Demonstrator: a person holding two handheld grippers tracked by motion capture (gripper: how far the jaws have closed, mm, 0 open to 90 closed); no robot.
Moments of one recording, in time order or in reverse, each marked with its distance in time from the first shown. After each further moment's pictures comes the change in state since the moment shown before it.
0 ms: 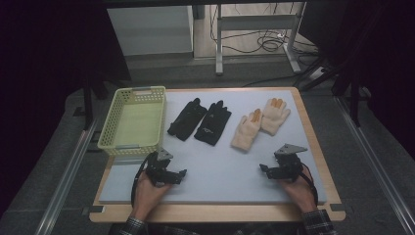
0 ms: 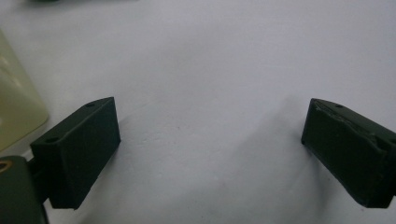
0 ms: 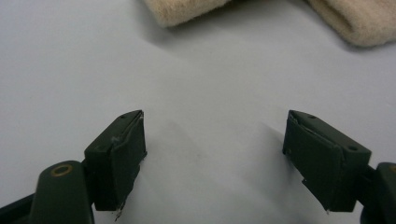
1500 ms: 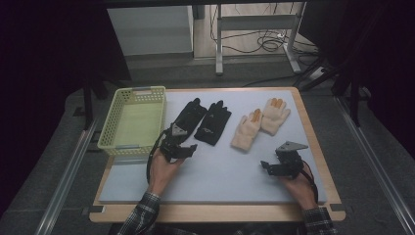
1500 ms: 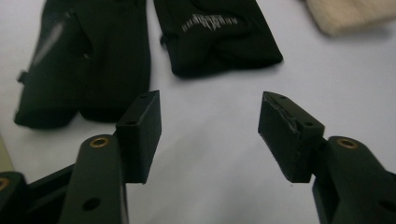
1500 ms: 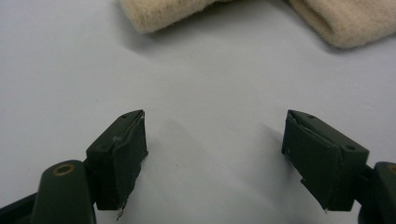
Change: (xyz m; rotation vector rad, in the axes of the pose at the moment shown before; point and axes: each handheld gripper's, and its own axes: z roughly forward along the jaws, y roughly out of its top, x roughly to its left) left arm 0.001 0.085 0.021 -0.034 0.024 -0.014; right arm -0.008 0.003 0.003 -0.001 -0.025 0.026
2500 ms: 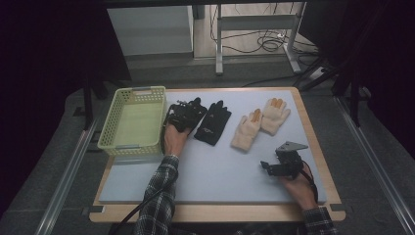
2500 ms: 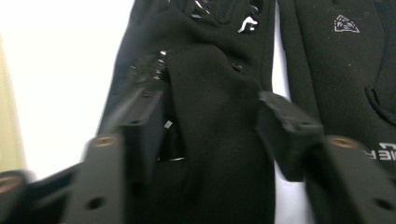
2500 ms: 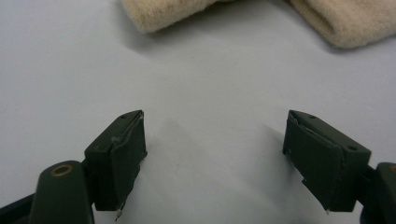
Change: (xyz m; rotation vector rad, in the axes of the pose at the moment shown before) left arm 0.061 0.062 0.091 0.133 0.144 -0.181; right arm 0.000 0.000 0.000 -0.001 0.002 -0.004
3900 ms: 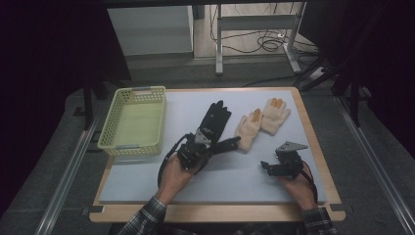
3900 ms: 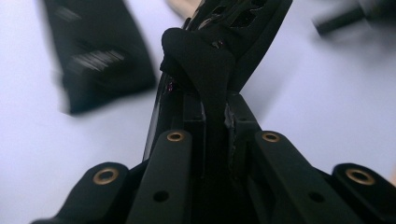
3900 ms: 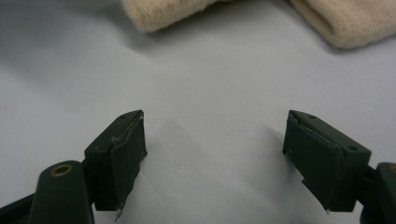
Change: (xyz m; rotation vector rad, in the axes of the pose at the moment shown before) left arm -0.119 -0.093 -0.125 -0.039 -0.296 0.393; right arm 0.000 0.000 0.000 0.001 -0.003 -0.003
